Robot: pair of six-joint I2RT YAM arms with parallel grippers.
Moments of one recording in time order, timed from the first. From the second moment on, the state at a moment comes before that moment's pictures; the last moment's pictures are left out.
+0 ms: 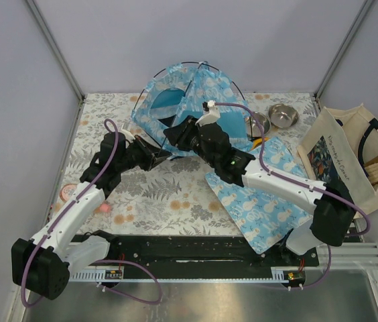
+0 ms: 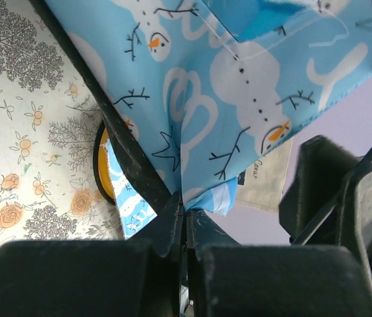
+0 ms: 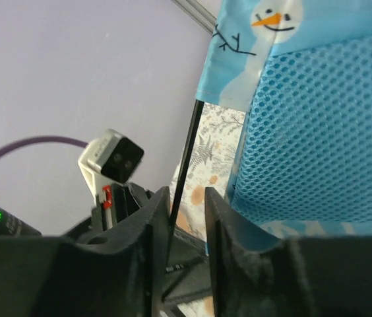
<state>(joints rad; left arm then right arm) -0.34 1.02 0.79 -0.20 0.41 -1.21 0.93 1.54 1.24 0.21 0.26 0.89</state>
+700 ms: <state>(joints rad) -0.34 1.03 0.79 -0.20 0.42 -1.18 0.93 1.53 1.18 0.20 -0.07 0.83</state>
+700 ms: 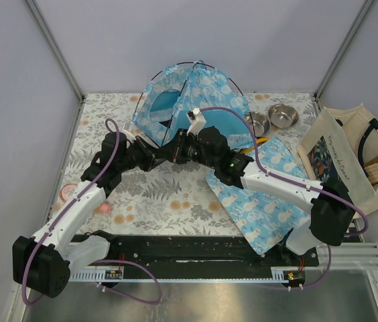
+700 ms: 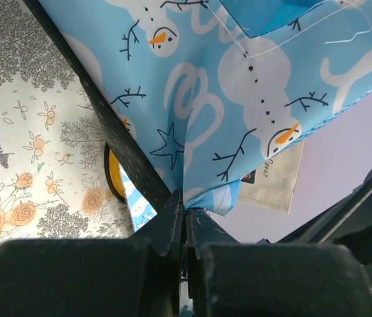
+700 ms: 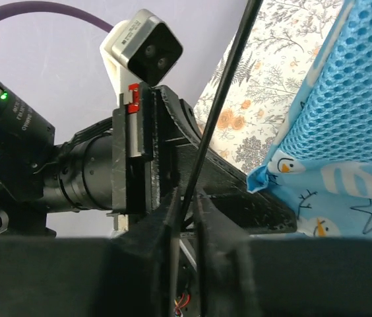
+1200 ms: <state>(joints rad) -0.34 1.04 0.77 -0.24 0.42 -1.08 0.93 1.54 1.18 0.16 -0.02 0.88</state>
